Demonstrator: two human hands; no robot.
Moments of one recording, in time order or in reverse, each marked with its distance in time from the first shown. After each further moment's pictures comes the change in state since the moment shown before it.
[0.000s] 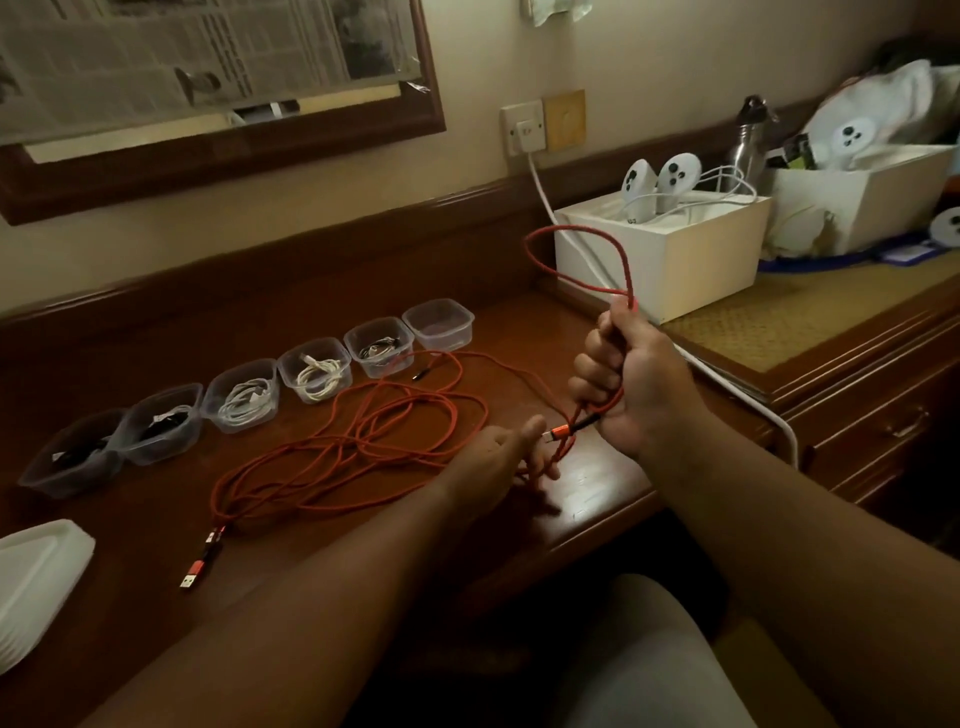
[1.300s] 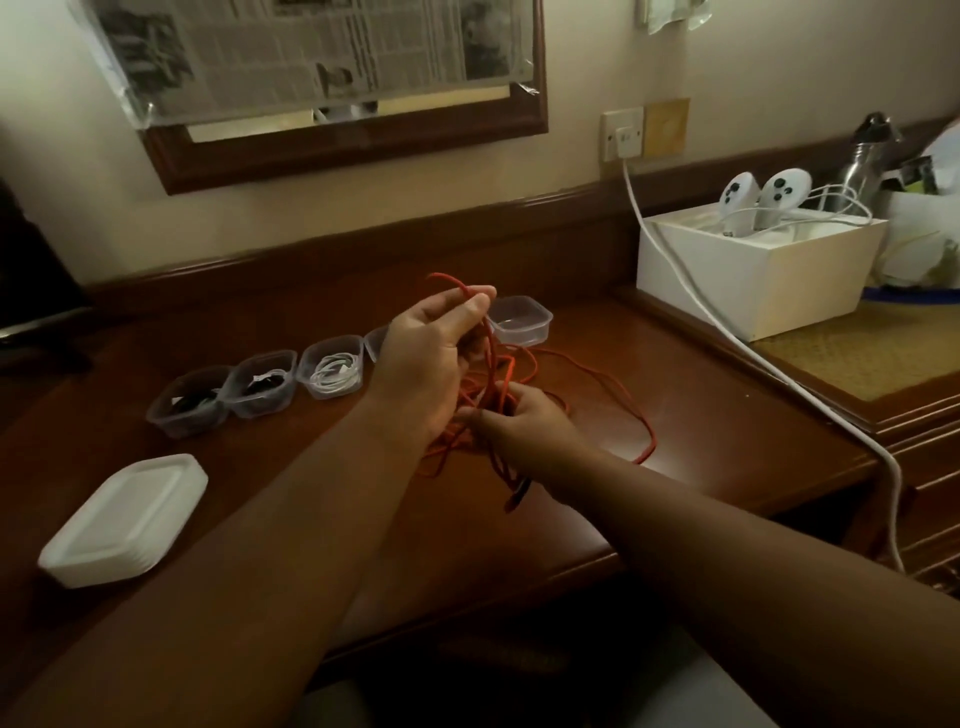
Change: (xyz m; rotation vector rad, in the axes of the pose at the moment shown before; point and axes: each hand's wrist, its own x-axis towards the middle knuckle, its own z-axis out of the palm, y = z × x) left_hand -0.071 0.079 -0.102 -0.585 0.659 0.158; right_hand -0.020 0.112 0.091 -0.886 -0.393 0.110
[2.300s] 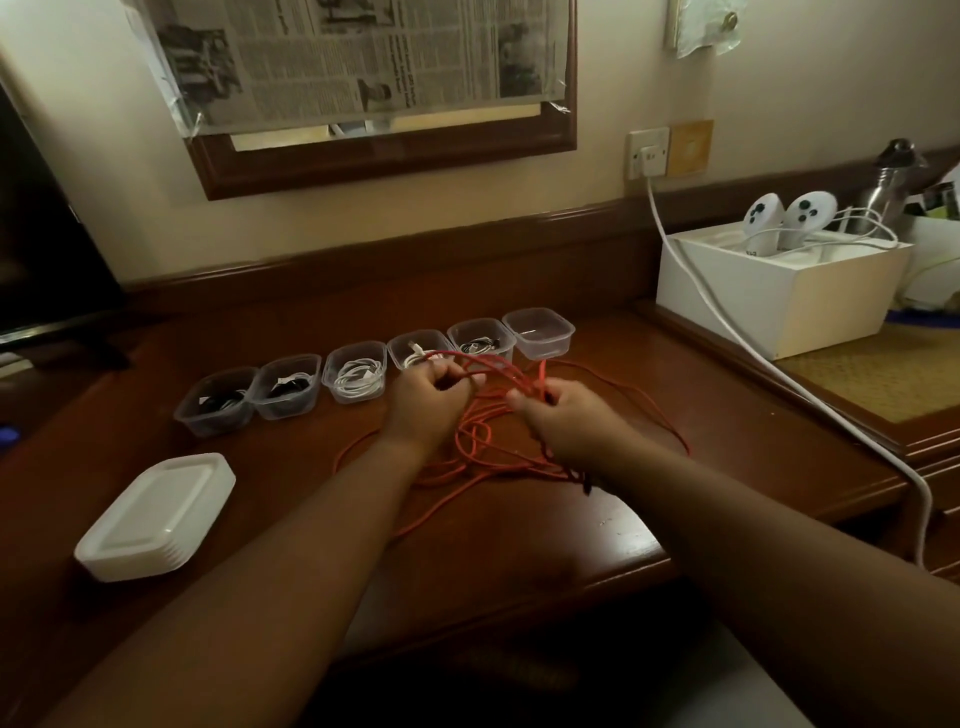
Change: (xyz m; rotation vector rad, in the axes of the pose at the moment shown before) left_hand 0.031 -0.054 -0.077 0.748 0.131 0.190; right_hand 0.010 -0.012 -0.008 -0.257 0.046 0.023
